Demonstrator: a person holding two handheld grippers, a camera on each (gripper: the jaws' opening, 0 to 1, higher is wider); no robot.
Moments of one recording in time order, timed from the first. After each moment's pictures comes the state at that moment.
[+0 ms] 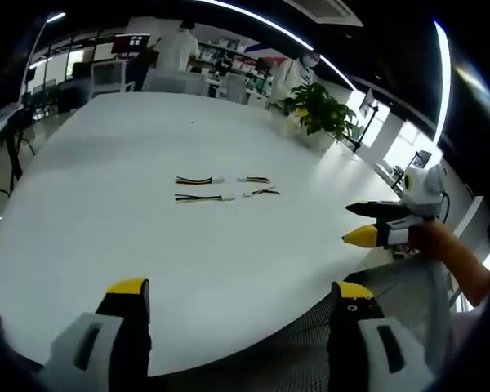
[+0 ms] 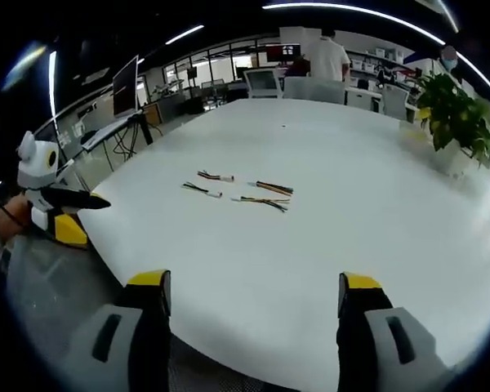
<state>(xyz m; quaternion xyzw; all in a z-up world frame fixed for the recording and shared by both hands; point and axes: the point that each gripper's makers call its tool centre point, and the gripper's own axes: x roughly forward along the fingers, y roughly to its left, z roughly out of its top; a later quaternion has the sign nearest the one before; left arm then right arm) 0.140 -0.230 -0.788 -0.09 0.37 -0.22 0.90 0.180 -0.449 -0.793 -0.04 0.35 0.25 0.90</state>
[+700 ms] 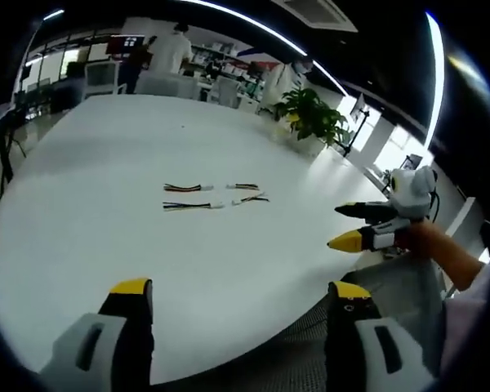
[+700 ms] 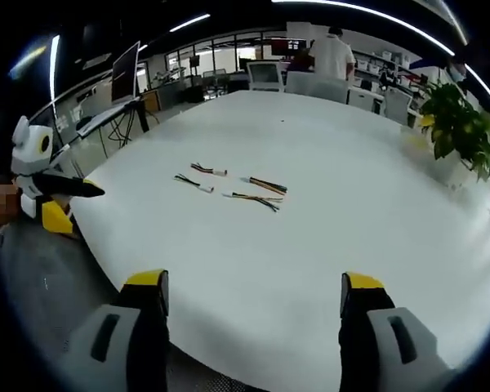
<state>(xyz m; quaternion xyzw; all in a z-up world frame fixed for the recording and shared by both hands) 0.145 -0.241 -0.780 -0.10 0.35 -0.24 0.90 0.193 -0.458 -0.795 -0.08 0.35 0.24 0.90</state>
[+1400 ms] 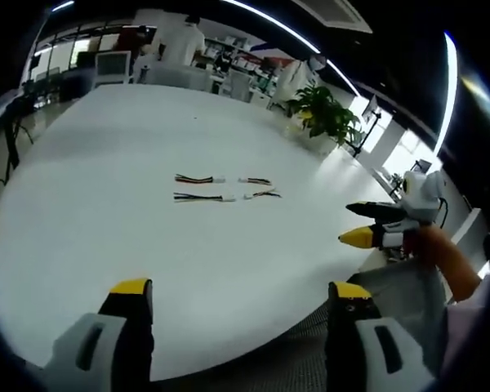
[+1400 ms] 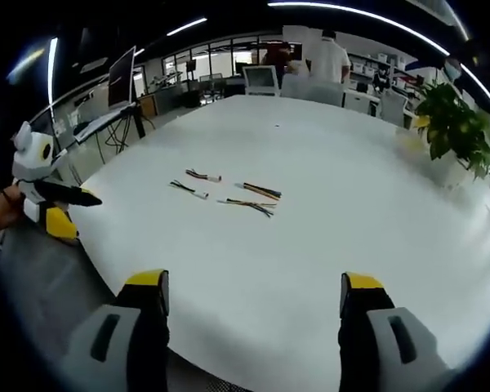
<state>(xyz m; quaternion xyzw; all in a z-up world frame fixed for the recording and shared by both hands) 0.147 -0.235 -0.788 -0.11 0.37 -0.22 0.90 0.198 -0.461 -0.790 -0.06 0.34 0.24 0.91</state>
